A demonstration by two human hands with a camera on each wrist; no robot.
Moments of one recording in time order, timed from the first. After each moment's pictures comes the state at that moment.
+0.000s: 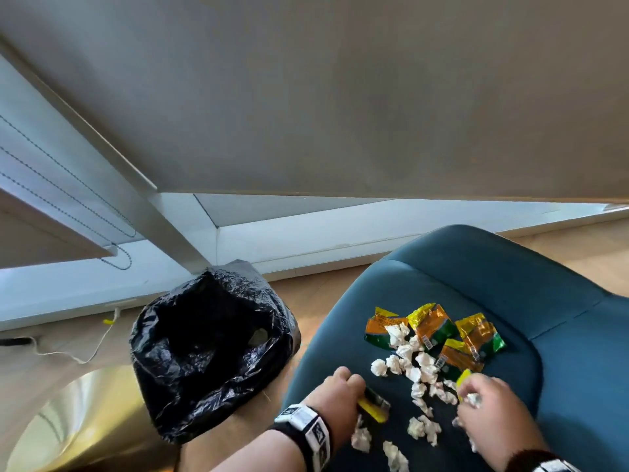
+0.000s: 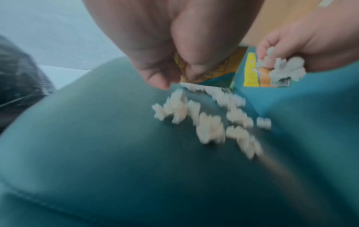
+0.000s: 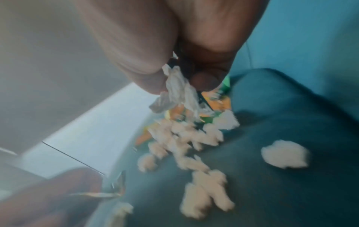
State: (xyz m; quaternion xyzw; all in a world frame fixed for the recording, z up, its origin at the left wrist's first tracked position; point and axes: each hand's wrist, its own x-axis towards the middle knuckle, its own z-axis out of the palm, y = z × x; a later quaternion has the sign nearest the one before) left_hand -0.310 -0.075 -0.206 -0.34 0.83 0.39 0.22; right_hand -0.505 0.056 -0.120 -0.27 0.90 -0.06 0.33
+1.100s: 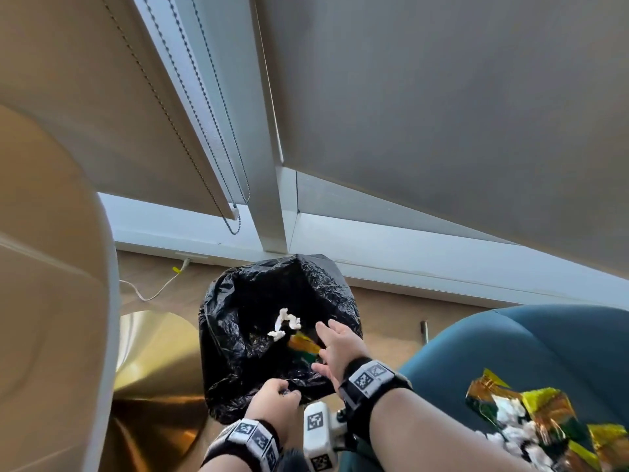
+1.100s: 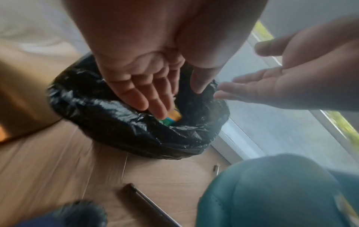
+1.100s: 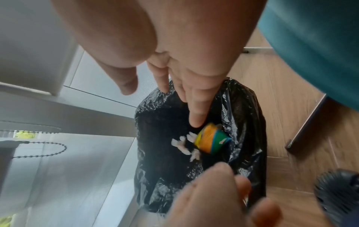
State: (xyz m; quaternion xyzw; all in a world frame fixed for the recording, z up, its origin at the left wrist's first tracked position) left_hand -0.118 -0.152 -0.257 -0.75 0.41 0.52 0.03; right_hand -0.258 -0.210 -0.232 -0.09 0.68 -0.29 0.67
